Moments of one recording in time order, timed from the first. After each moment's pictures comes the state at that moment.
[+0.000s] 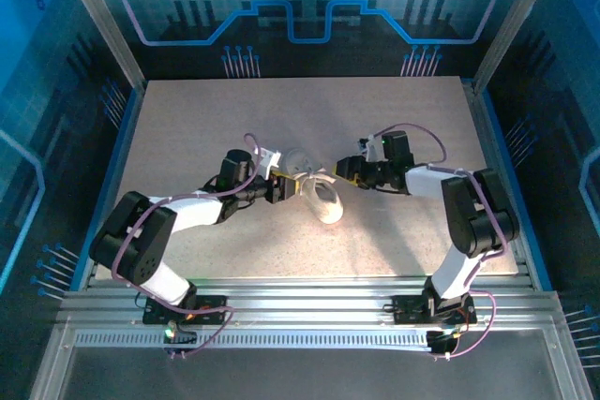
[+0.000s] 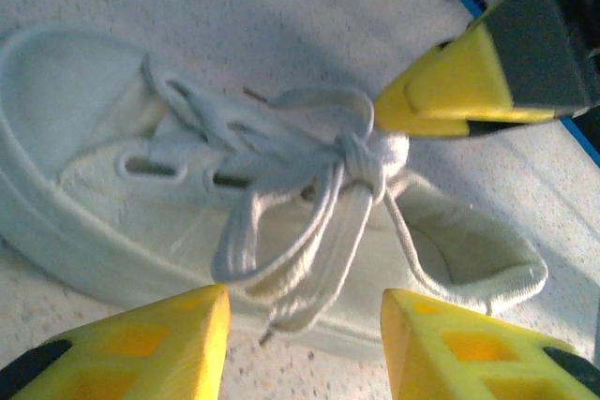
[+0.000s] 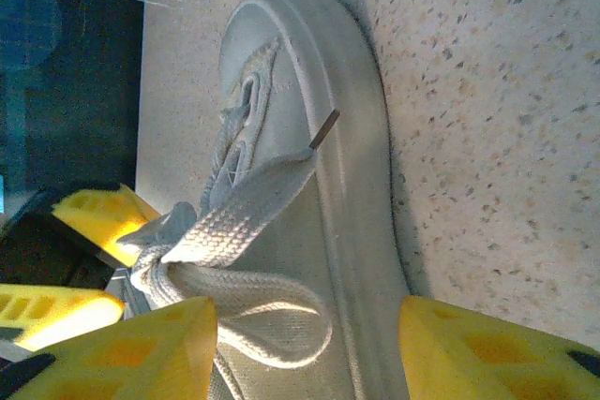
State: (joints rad) left arm -0.40 1.57 0.62 0.43 0.54 -0.30; right arm 0.24 1.73 0.83 0.11 -0.79 0.63
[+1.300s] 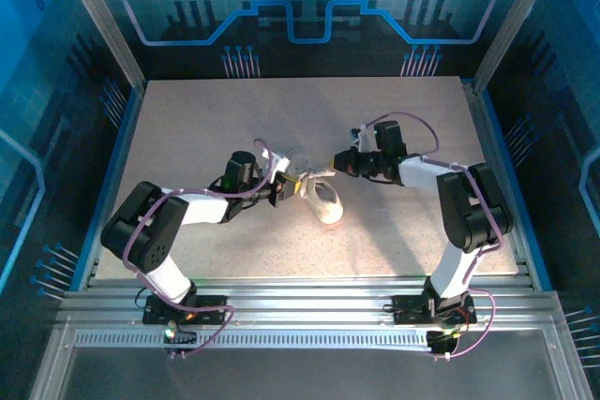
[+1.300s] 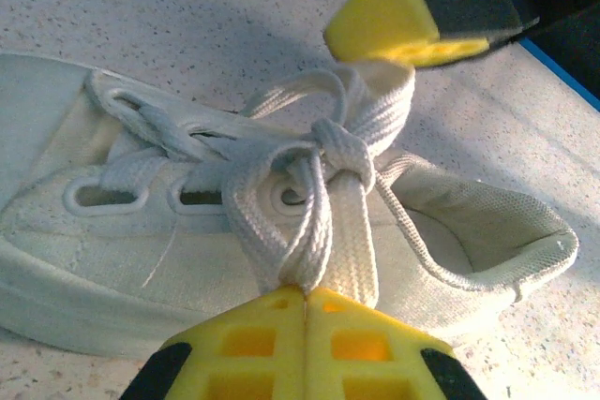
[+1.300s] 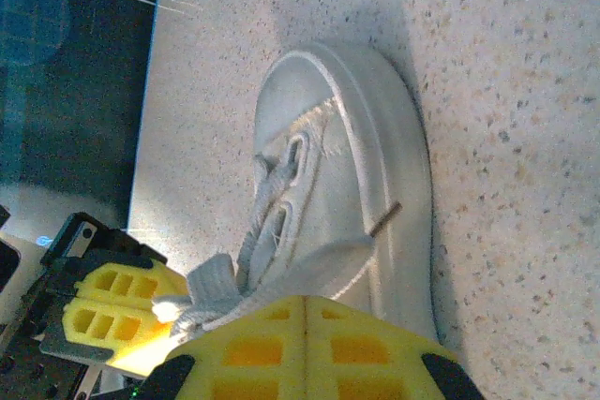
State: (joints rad) left arm -0.41 1.65 0.63 0.49 0.59 -0.17; right arm 0.28 1.77 0.97 0.04 -0.74 0.56
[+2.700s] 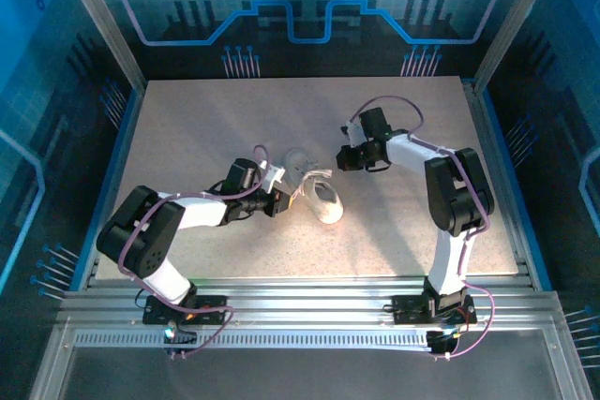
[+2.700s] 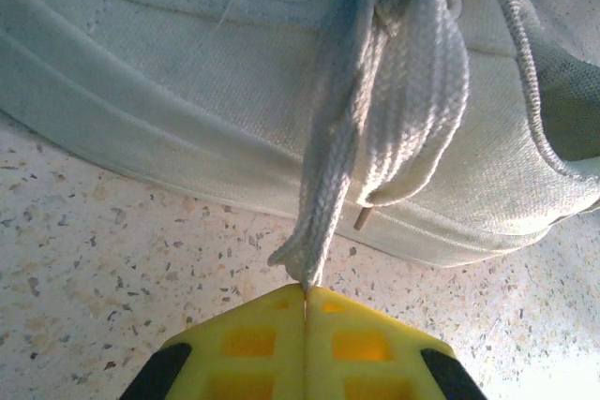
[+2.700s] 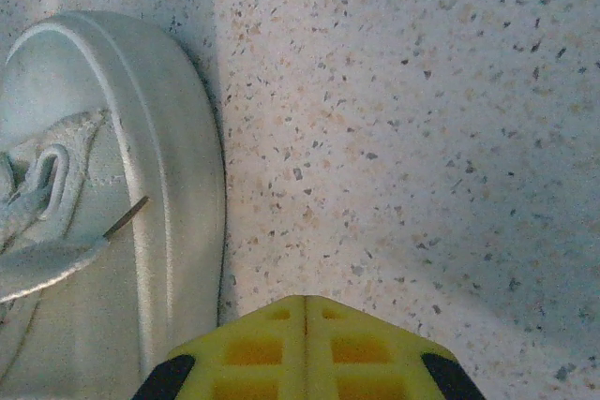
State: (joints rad) left arm -0.43 1.61 0.60 0.26 0.52 -0.22; right arm 0.31 1.93 1.26 -0.40 -0.42 0.16
